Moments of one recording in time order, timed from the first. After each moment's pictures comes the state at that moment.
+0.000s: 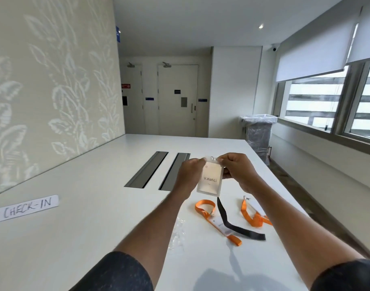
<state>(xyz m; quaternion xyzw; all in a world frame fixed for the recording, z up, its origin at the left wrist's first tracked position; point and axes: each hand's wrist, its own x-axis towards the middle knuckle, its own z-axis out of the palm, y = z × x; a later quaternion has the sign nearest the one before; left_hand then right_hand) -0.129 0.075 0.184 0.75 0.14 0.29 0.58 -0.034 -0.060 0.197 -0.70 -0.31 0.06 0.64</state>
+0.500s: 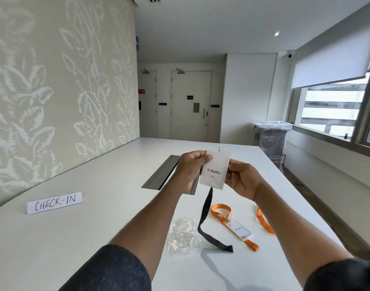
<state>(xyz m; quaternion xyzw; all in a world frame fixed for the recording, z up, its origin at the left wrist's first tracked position) -0.176 0.116 0.216 0.65 0.05 0.26 0.71 -0.058 -0.027 0.193 -0.42 -0.33 0.36 0.76</state>
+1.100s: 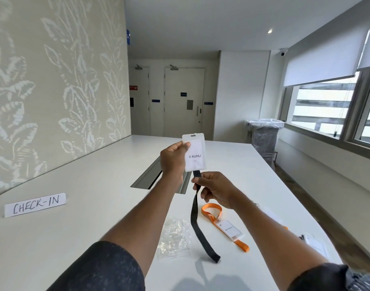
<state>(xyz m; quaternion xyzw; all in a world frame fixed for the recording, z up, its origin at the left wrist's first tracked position) -0.133 0.130 0.213 0.53 0.17 0.46 0.69 -0.070 -0.001 0.163 -0.65 -0.38 0.26 0.61</state>
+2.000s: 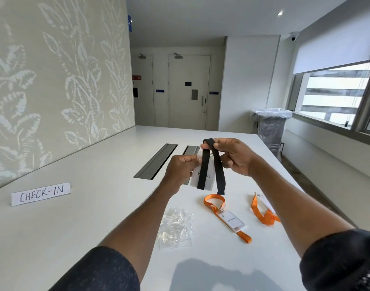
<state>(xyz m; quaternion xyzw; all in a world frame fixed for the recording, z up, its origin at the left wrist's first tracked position) -0.142 0.132 0.163 0.71 0.08 0.29 0.64 -0.018 -0.023 0.218 -0.57 -0.44 0.29 0.63</state>
